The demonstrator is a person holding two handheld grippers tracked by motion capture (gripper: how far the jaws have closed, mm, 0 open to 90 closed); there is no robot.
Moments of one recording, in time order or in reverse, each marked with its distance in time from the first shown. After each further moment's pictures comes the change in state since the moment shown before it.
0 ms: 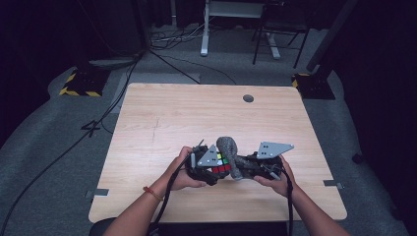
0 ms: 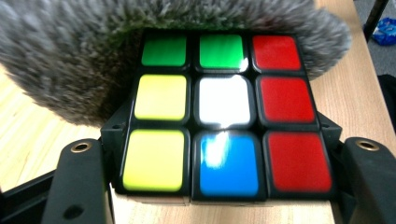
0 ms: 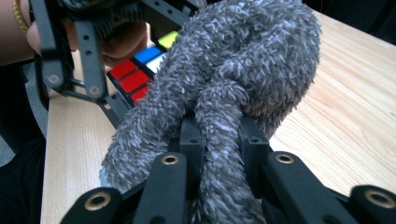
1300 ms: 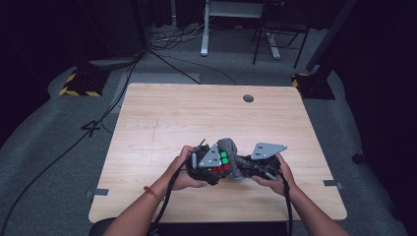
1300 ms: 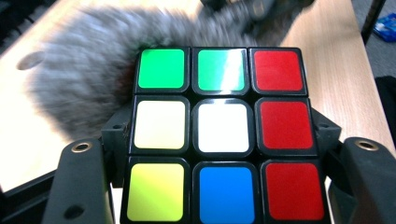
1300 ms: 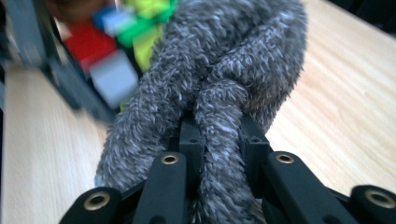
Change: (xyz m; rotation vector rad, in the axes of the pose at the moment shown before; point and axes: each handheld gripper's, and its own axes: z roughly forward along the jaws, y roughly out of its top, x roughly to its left) left arm -0.001 0.009 -0.013 -0.032 0.028 0.011; right arm -0.001 -0.004 0.010 0.128 -0.078 -0.028
